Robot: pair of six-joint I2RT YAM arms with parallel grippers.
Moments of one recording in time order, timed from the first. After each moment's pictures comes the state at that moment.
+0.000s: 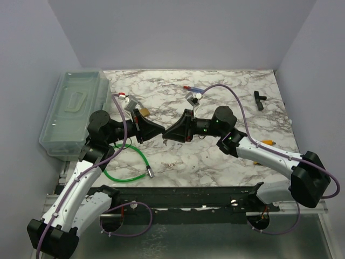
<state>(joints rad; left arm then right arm) -0.35 0.82 0.77 0.06 0.87 -0.51 0.80 1.34 0.86 0.58 -0.71 0.67</state>
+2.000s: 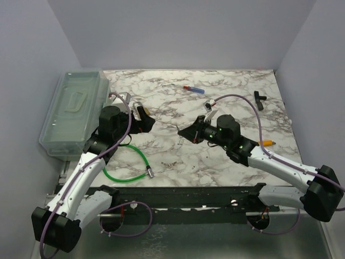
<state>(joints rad) -0.33 0.89 0.78 -0.23 0.23 -0.44 0.80 1.17 0.74 0.23 -0.19 0.68</state>
